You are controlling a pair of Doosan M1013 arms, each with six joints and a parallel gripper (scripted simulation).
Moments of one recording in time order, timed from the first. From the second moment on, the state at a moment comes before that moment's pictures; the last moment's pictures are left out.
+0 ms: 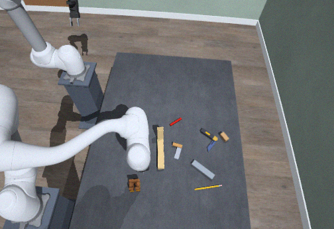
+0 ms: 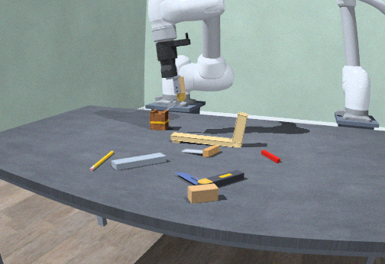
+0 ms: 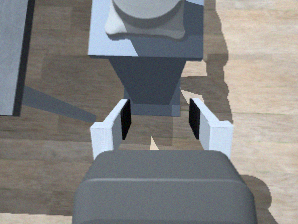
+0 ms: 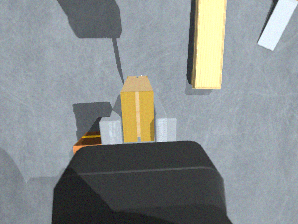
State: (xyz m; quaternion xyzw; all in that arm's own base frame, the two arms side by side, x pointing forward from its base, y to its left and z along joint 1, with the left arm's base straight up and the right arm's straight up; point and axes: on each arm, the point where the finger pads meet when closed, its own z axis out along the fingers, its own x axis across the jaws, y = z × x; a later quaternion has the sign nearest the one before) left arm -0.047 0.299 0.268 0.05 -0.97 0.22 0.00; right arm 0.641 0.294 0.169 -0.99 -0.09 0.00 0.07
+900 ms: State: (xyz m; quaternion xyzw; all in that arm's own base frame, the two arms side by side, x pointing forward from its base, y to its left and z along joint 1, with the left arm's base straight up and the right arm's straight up) left arm -0.047 0.299 0.268 0.05 -0.97 0.22 0.00; right arm 0.700 0.462 0.171 -1.00 -0.07 0.00 -0.04
